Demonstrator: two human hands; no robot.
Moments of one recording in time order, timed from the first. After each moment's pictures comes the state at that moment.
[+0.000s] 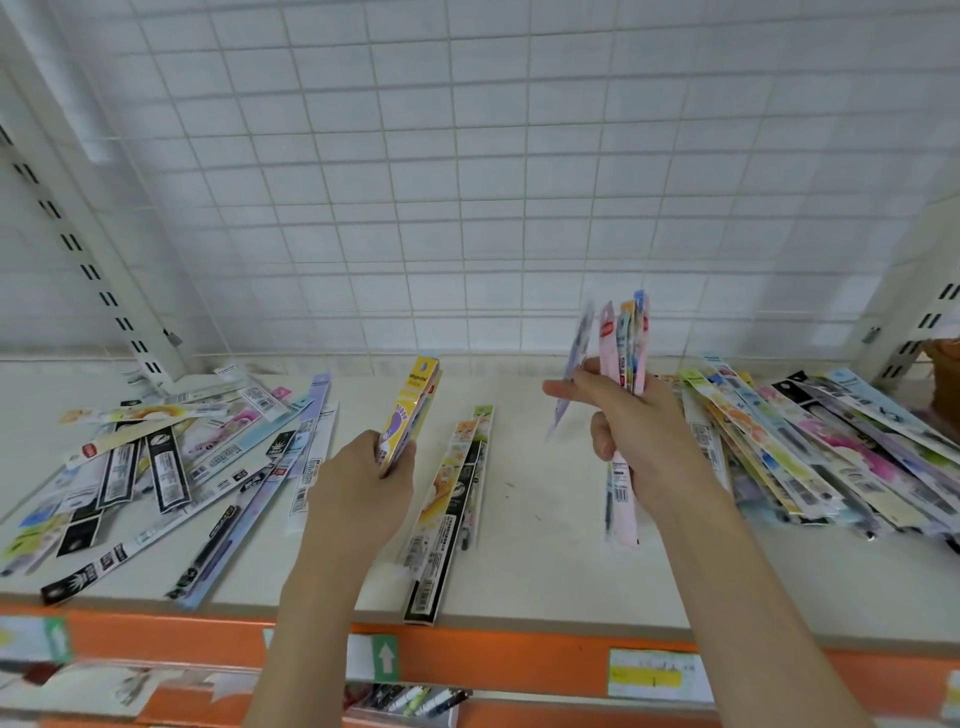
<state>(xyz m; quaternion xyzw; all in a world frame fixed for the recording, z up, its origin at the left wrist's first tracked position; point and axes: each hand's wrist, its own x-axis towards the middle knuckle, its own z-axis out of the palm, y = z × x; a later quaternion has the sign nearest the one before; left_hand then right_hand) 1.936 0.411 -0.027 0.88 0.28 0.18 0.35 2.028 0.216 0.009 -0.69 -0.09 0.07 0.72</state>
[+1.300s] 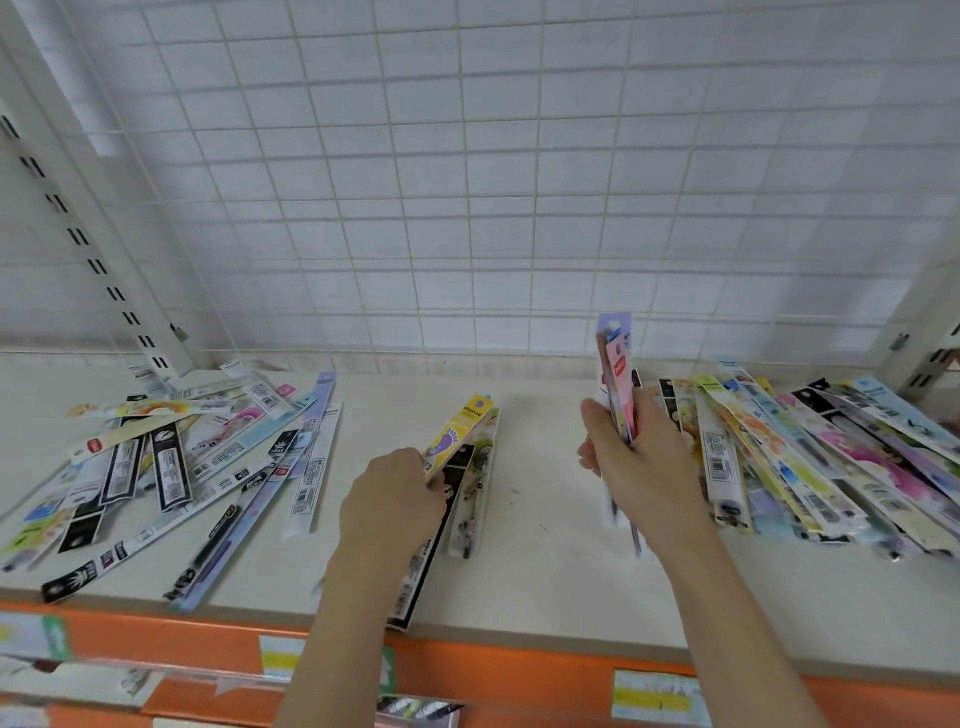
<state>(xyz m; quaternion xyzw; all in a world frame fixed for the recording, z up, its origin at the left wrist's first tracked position) 1.964 0.403 -0.044 0.94 0.28 0.05 0.18 2.023 0.215 -0.018 -0.82 -0.09 -0.04 0.57</state>
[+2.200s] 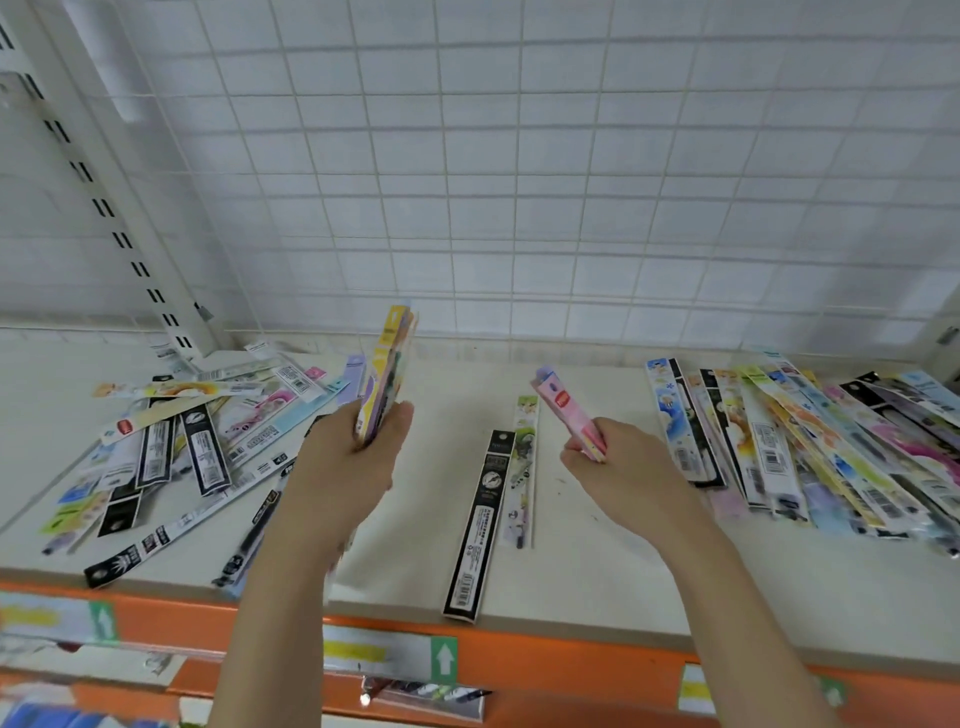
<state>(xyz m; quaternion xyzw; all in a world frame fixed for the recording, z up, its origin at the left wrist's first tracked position) 1.916 0.452 -0.003 0.81 0.25 0.18 0.49 2.016 0.256 -0.028 -0.92 -0.15 0.08 0.35</state>
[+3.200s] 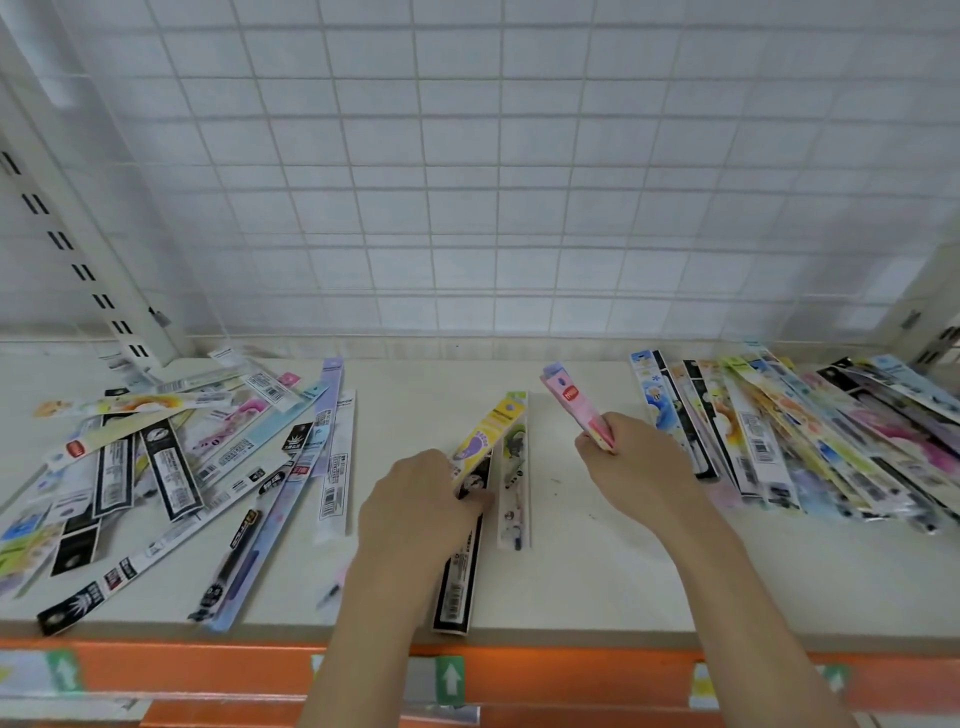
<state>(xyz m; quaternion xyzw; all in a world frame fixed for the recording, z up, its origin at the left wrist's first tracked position) 1.949 0.420 -0.039 0.95 0.22 0.01 0.22 2.026 0.255 -0.032 -0.96 -0.09 0.06 0.25</state>
